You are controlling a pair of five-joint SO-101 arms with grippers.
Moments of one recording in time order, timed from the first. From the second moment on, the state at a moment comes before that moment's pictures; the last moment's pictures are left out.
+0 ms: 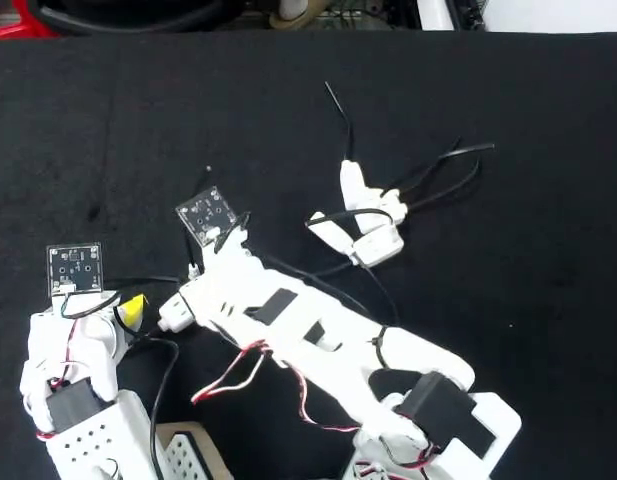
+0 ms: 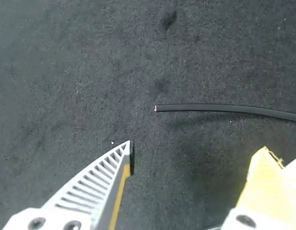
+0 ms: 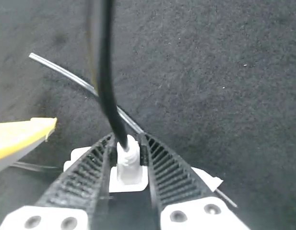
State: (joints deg) left arm -34.4 -101.5 93.1 59.2 -25.3; right arm -49.8 -7.1 53.6 10.3 -13.8
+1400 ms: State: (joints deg) left arm -34.4 -101.5 86.3 65.6 -24.7; right arm -56.6 -6.7 48.4 31.3 -8.1
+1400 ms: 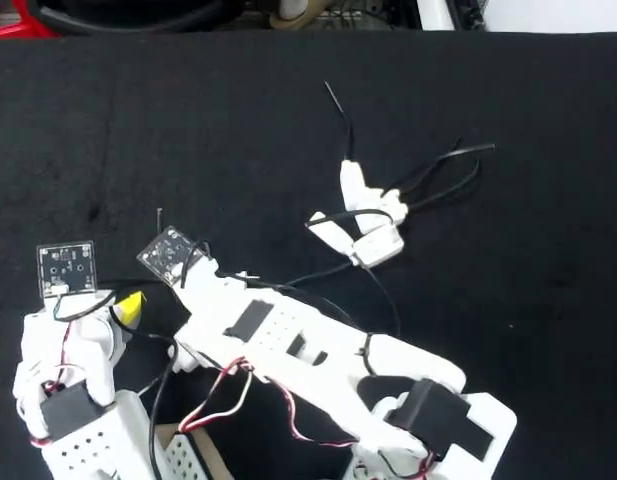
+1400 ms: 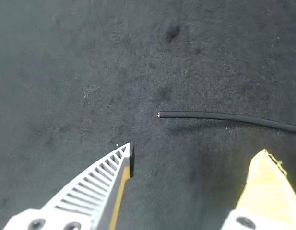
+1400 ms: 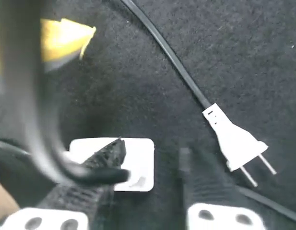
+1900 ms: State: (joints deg) left arm -34.4 -101.6 75.2 82.7 -40.1; right arm -57.1 -31.3 32.9 76.2 -5.3
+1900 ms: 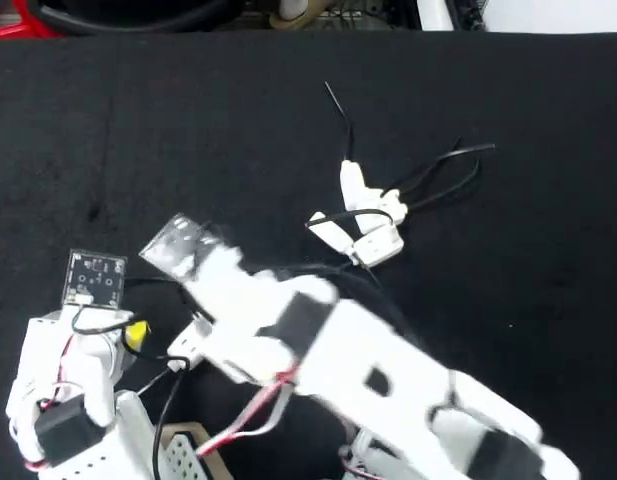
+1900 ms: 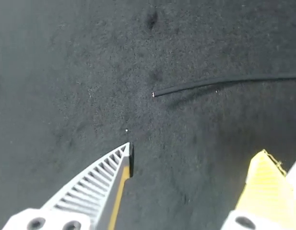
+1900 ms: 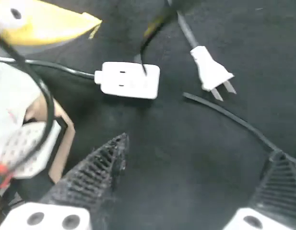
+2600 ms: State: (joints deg) left arm -9.9 -58.4 67.5 80.5 -63.0; right arm -5.5 -34.9 18.8 93.9 7.6
